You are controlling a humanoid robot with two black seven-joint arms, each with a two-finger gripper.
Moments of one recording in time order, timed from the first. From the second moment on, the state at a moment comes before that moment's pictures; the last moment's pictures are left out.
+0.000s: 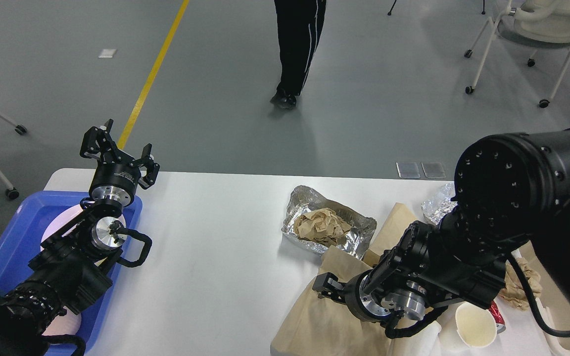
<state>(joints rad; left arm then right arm) -0.73 0.14 -0.89 -0.40 0.00 -0.26 -0.46 1.62 0.20 -1.20 1.50 0.63 -0.16 0.11</state>
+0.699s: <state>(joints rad) -0.73 0.14 -0.89 -0.40 0.00 -0.26 -0.46 1.96 0.21 -1.12 1.66 0.64 -0.07 0.12</state>
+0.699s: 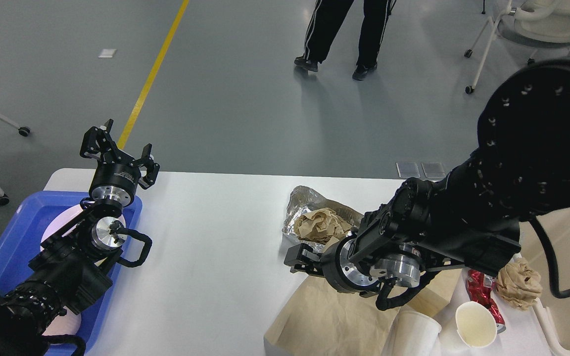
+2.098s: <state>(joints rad) -0.73 0.14 -0.89 -0.40 0.00 -0.26 -0.46 1.41 0.21 -1.11 1.36 0.58 -0.22 0.07</state>
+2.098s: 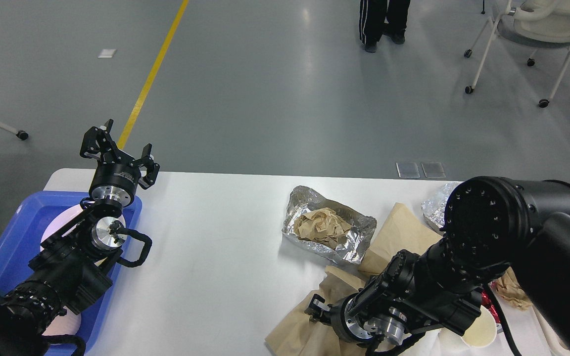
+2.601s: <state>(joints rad) -0.73 0.14 -0.89 -0.40 0.00 -0.26 -0.46 1.55 0.22 -1.11 1.50 0.56 -0.24 0.07</state>
